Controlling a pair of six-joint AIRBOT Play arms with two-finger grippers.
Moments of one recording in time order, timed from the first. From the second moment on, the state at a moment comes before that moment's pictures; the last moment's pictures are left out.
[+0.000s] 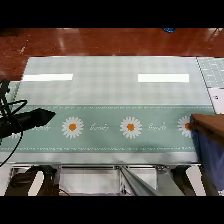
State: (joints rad) left arm 0.17 -0.49 0.58 0.94 -1.15 -1.43; right arm -1.04 -0.80 1.27 -1.55 1.83 1.59
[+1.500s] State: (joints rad) left arm -0.31 -1.32 1.28 1.46 -1.26 -1.72; right arm 0.09 -1.30 1.21 -1.42 1.26 1.60
